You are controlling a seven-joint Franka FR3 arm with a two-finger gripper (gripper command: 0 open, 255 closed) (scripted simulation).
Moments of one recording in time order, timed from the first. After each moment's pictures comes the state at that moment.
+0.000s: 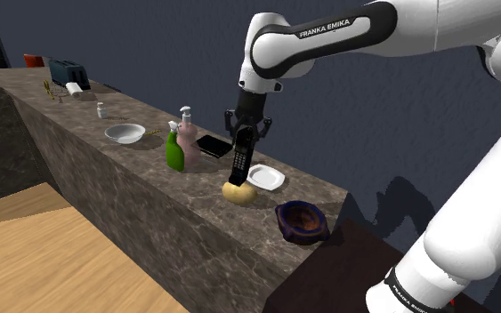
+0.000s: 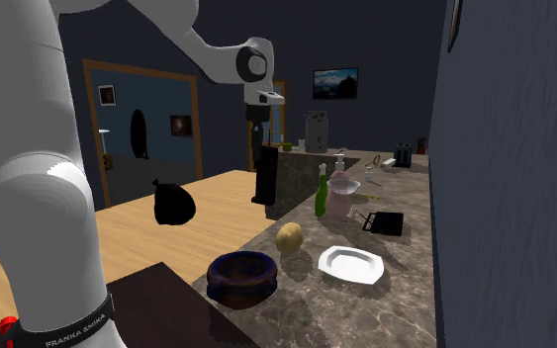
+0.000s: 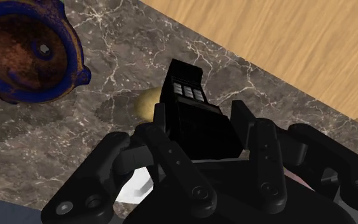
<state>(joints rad) -0.14 -0.01 0.34 -2.00 0.08 2.00 1.00</state>
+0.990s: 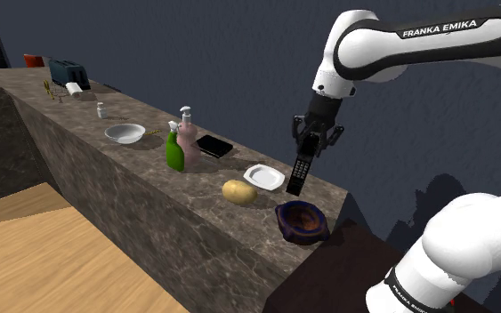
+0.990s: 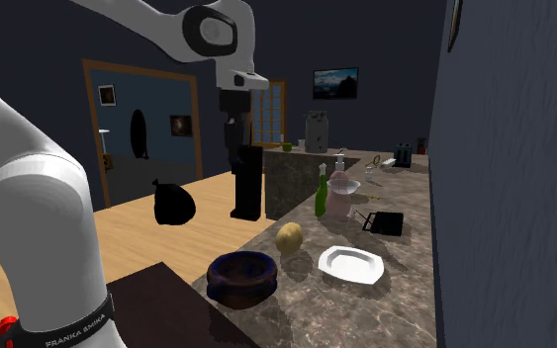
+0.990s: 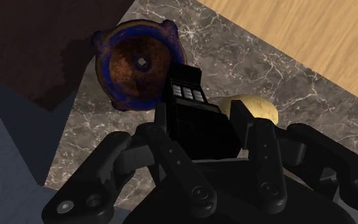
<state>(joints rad) -0.18 -0.59 0.18 -2.47 0.18 1.88 0.74</state>
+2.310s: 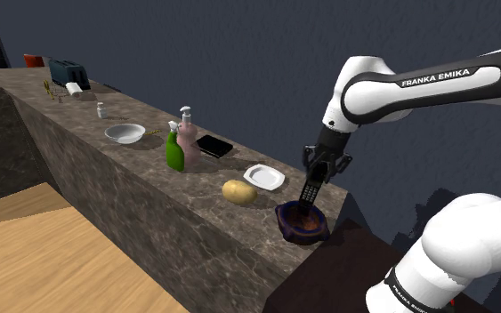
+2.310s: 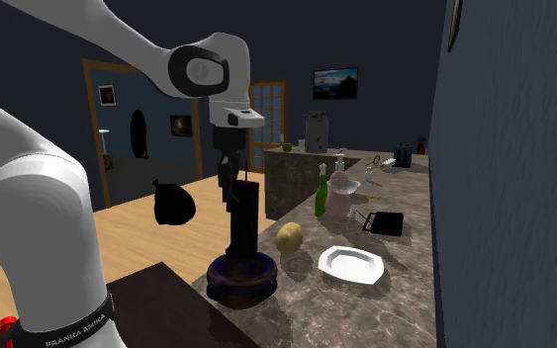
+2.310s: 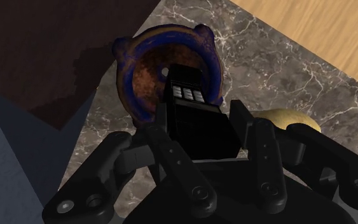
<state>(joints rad) -0.18 -0.68 0.13 -2.74 0.17 2.05 0.66</state>
